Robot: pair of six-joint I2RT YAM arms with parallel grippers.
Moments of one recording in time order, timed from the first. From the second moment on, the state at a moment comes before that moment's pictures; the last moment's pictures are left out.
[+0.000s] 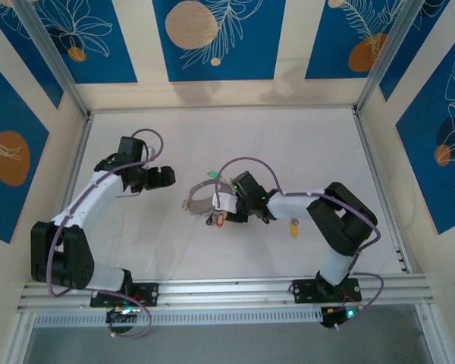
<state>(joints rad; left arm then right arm) -0.17 1.40 1.03 -0.70 0.20 -0.31 0.74 1.73 0.81 0.01 -0.18 -0.76</state>
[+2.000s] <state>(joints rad) -0.17 1.42 1.04 -0.70 0.20 -0.31 0.77 1.79 0.77 0.26 -0.10 -0.87</state>
